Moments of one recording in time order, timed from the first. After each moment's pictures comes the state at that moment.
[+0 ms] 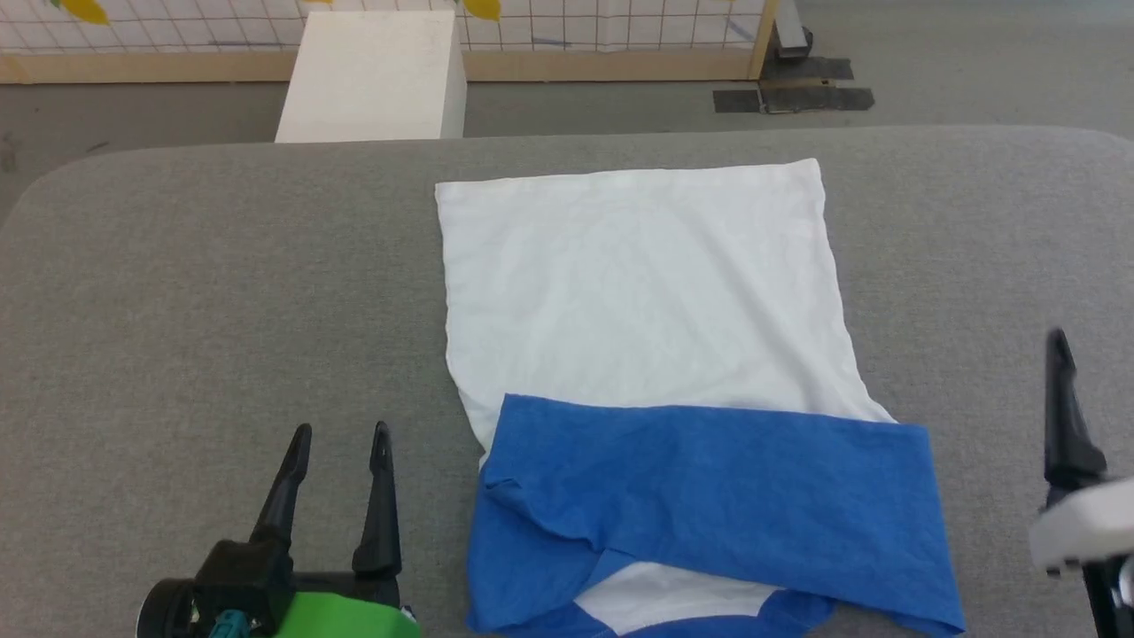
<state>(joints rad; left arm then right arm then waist) 0.12 0.31 -0.32 -0.24 -0.34 0.29 -0.21 0.03 -0.05 -0.27 -0.31 0.05 0.13 0.18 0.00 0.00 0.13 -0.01</state>
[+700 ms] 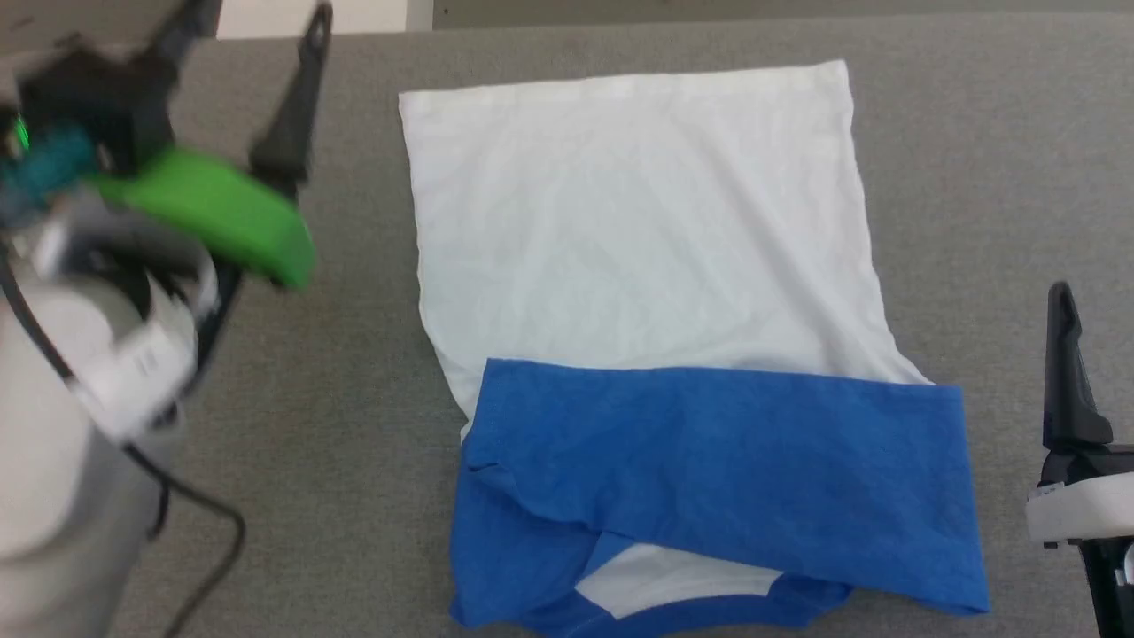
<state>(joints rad) -0.61 0.50 -0.30 -0.22 -0.36 0.06 0.22 0.02 -0.05 -0.24 -0.38 0.13 0.13 0.10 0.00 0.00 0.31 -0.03</state>
